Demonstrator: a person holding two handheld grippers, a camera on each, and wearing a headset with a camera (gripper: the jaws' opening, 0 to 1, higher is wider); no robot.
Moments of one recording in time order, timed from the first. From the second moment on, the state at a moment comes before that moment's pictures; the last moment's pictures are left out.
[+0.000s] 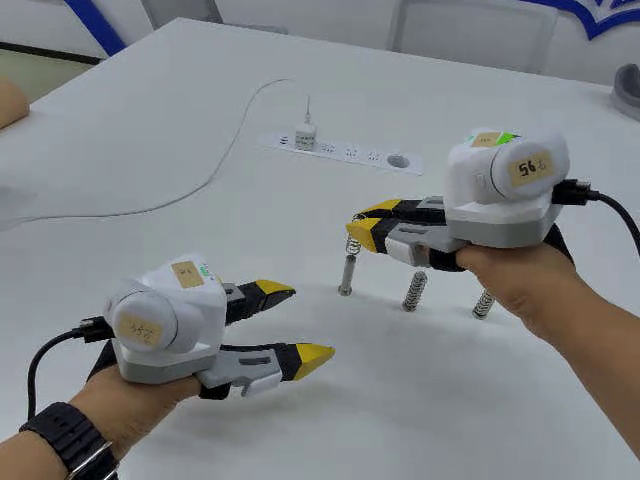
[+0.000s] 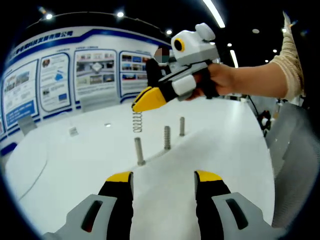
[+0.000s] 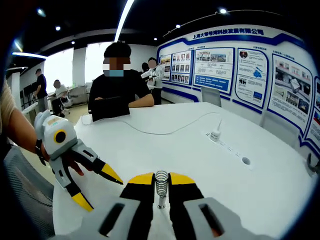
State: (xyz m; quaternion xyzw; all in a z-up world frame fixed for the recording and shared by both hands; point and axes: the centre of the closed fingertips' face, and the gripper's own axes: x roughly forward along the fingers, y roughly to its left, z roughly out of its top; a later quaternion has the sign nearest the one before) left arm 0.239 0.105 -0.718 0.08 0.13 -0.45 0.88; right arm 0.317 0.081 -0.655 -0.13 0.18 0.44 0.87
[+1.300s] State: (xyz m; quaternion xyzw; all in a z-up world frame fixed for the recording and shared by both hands) left arm 0.241 0.106 -0.724 0.08 0.14 -0.45 0.88; right arm 0.325 0.078 -0.692 -0.11 0.22 0.43 0.87
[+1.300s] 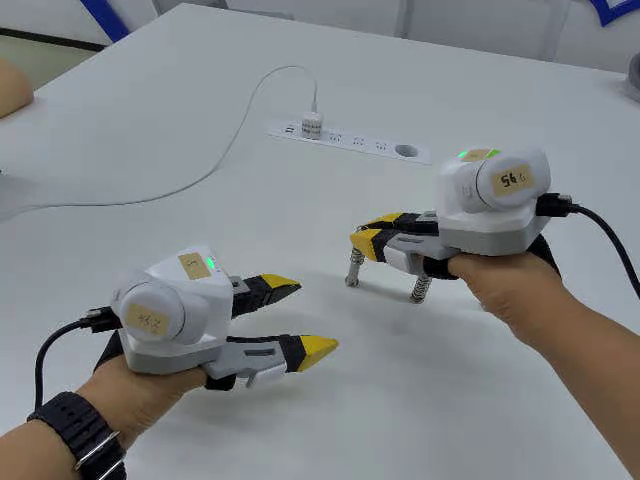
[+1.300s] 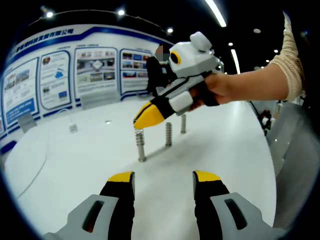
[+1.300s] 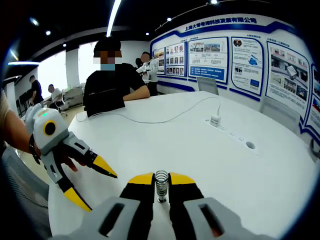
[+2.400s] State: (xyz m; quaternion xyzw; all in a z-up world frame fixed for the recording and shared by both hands) left arm 0.239 0.108 -0.727 0.07 0.15 -0.45 0.88; right arm 0.305 0.088 -0.724 -0.11 0.26 0.43 0.86
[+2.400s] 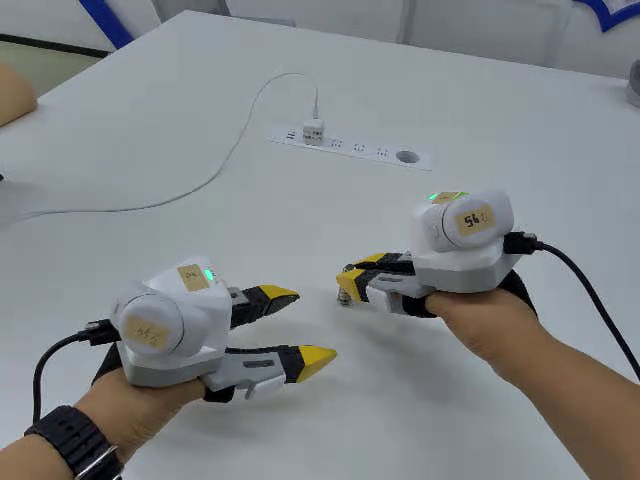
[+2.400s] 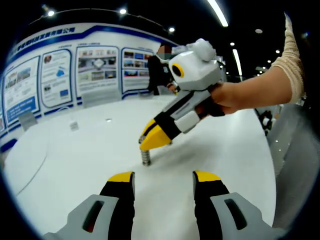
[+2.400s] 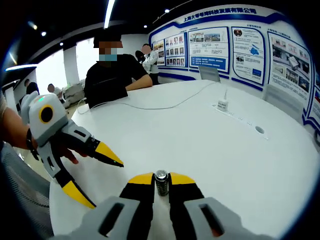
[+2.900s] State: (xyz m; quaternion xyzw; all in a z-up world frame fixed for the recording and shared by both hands) left arm 0.243 0.109 -0.724 0.07 0.14 -0.44 0.88; right arm 0.296 0.082 -0.712 -0.13 0.24 0.43 0.86
